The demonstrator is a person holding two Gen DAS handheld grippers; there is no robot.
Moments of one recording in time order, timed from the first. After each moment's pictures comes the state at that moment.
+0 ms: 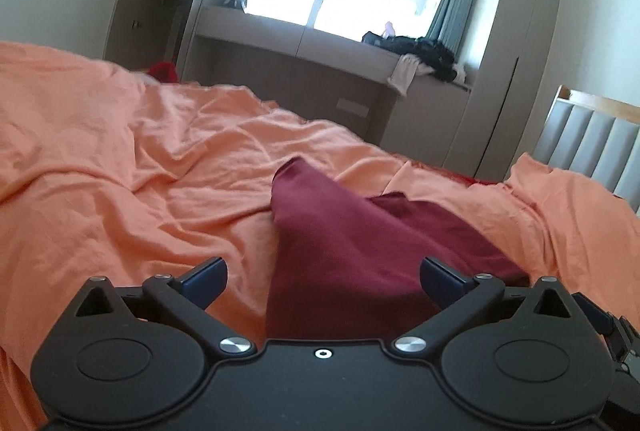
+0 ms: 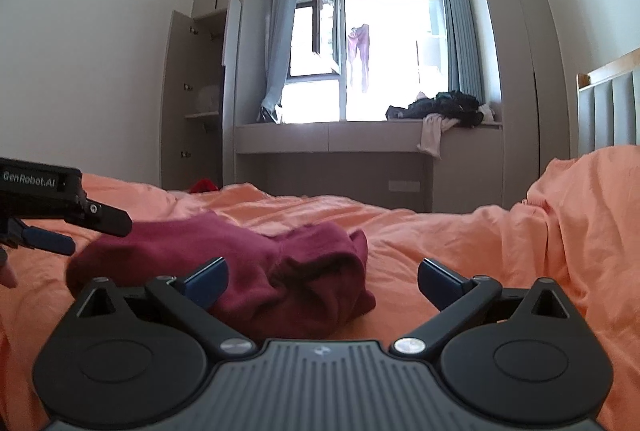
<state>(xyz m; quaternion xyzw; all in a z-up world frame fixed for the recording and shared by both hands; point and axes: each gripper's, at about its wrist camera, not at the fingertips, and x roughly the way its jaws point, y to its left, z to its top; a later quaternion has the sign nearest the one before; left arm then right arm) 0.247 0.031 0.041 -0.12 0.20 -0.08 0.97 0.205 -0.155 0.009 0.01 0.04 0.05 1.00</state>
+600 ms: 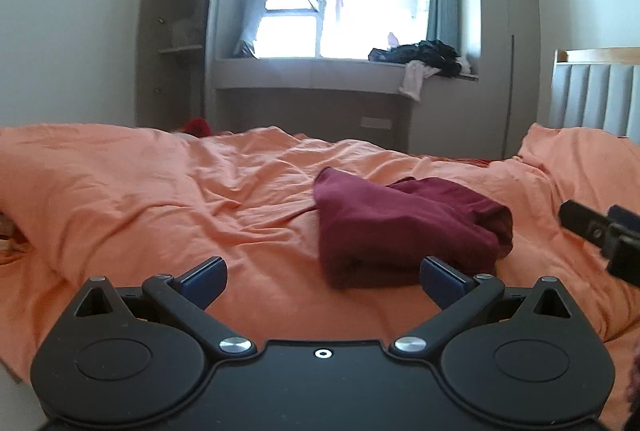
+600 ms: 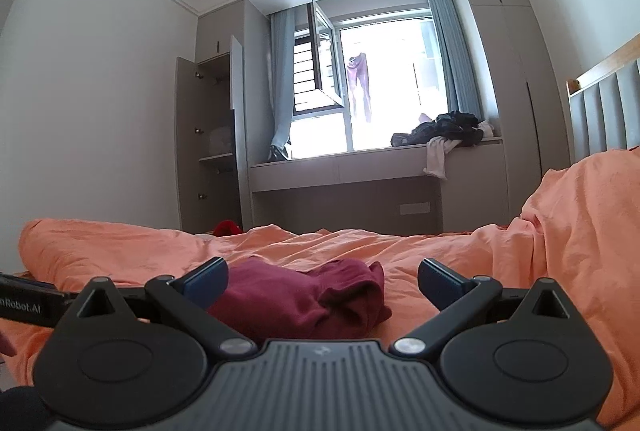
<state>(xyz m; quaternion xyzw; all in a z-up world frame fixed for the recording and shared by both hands) 0.108 0.027 0.053 0.00 0.16 -0.02 0.99 0.106 -0.159 0.044 0.06 0.00 0.07 1.00</state>
